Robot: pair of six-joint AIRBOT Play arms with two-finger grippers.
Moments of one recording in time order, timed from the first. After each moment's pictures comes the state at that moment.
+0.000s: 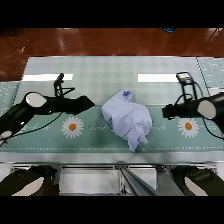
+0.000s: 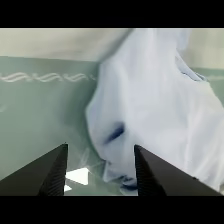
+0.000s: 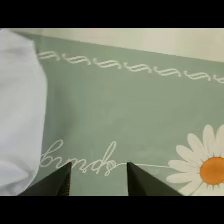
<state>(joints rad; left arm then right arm) -0.26 -1.17 0.75 0.69 -0.82 -1.45 0.22 -0.88 0.79 -1.63 1.12 1.79</state>
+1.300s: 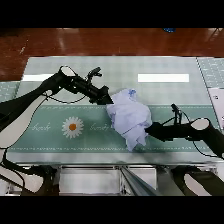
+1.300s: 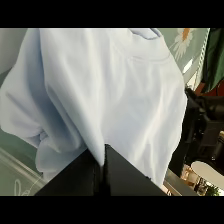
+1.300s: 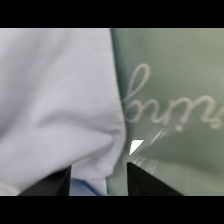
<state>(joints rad) -0.32 -1.74 1.32 0.54 -1.26 -1.28 0.01 -0.98 0.34 -0.73 0.93 1.41</state>
